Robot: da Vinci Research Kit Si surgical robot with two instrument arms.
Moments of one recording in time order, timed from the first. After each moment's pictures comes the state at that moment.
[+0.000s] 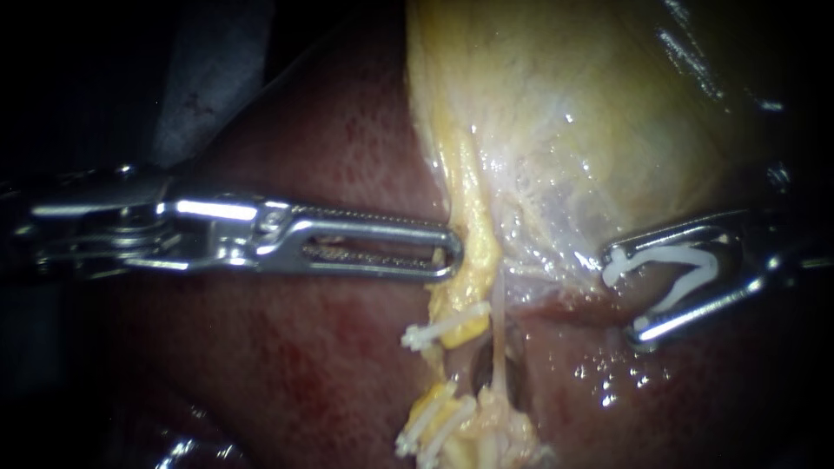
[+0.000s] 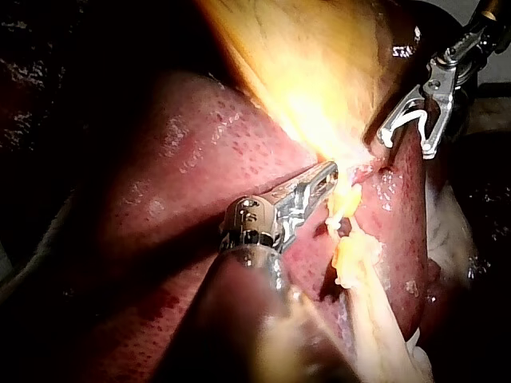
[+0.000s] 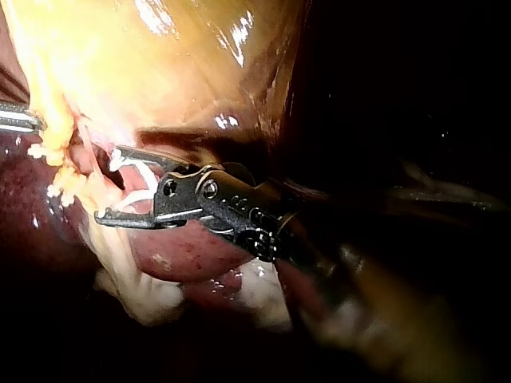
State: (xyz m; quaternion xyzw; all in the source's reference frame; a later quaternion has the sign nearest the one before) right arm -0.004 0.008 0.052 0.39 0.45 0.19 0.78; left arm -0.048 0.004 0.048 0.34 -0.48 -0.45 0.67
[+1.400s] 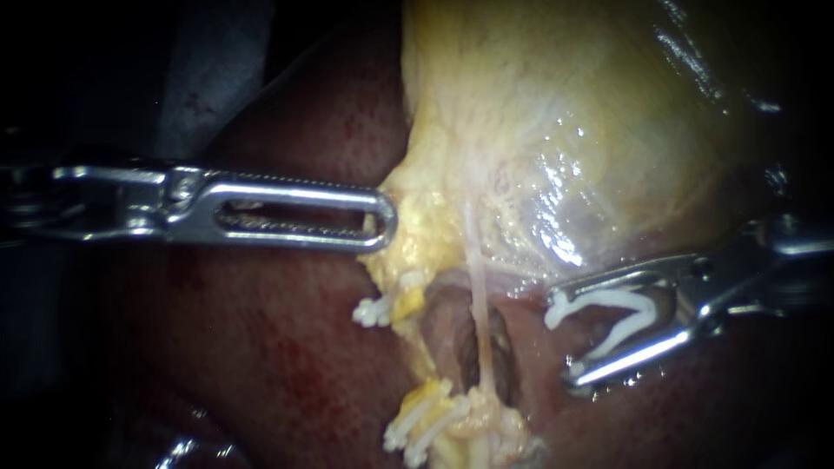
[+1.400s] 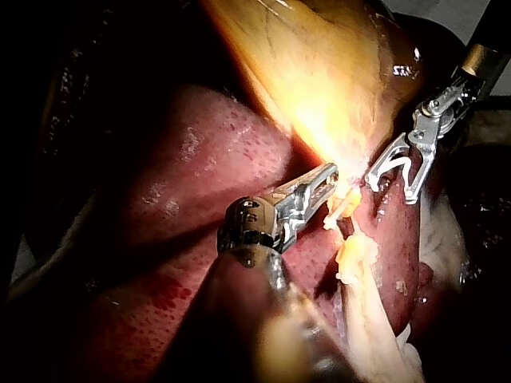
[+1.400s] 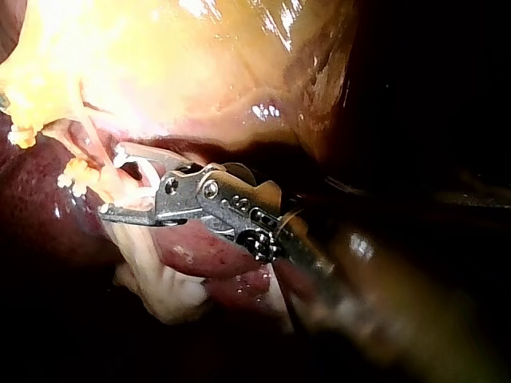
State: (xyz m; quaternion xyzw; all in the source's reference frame) right arm 0.001 0.002 0.056 0.41 0.44 0.18 0.77; left arm -0.043 0.006 0.042 0.33 -0.48 -0.46 0.67
